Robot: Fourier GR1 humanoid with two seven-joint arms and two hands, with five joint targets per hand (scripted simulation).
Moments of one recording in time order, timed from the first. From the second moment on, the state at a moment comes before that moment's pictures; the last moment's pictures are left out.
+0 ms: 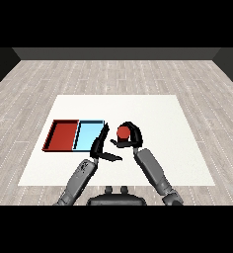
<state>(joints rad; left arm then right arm) -0.23 0.00 -0.41 -1.44 0.10 0.23 -0.24 -0.42 0.00 0.33 -1.30 -0.21 -0.34 -0.33</state>
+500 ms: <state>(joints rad) -0.30 0.00 -0.43 -1.37 0.11 0.27 -0.20 -0.44 0.00 0.43 -1.32 -0.26 -0.39 -0.33</state>
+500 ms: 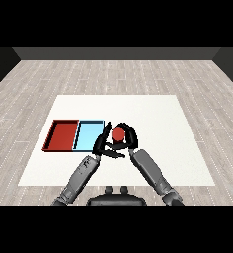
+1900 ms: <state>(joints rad) -0.42 0.04 -0.55 -1.30 0.16 0.52 -0.16 -0.48 -0.02 0.54 -1.34 -0.33 -0.46 -0.37</state>
